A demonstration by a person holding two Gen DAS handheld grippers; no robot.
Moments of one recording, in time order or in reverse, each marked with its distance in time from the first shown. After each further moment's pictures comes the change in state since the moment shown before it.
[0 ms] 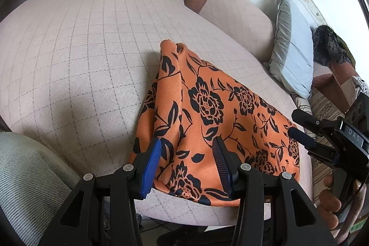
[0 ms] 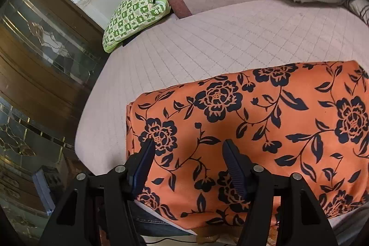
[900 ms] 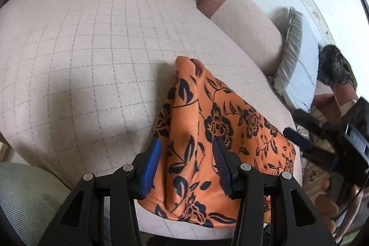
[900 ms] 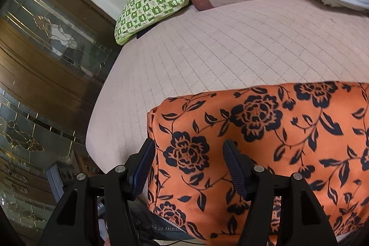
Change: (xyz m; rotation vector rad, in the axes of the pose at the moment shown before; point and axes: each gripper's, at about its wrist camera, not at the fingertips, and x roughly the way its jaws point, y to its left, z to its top) left arm 0.012 0.026 0.032 -0.121 0.007 -0.023; right arm 0.038 0.043 0.038 -0.046 0.068 0.061
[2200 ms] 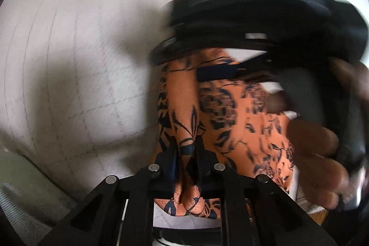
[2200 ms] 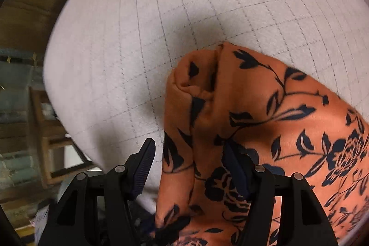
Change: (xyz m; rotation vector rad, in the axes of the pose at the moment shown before) left arm 0.046 -0.005 -0.010 0.000 0.142 -0.038; right arm 0.195 0.093 0.013 -0.252 0.595 -0.253
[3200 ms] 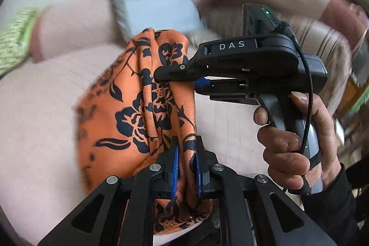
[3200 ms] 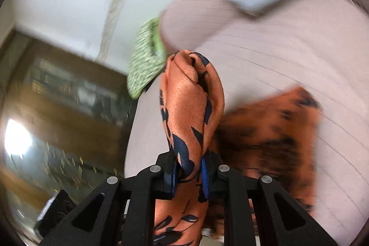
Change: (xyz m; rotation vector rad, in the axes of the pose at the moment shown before) left arm 0.083 -0.350 -0.126 0.838 0.056 -0.065; right arm -0.194 -0.392 -0.266 0.487 -0.765 0.590
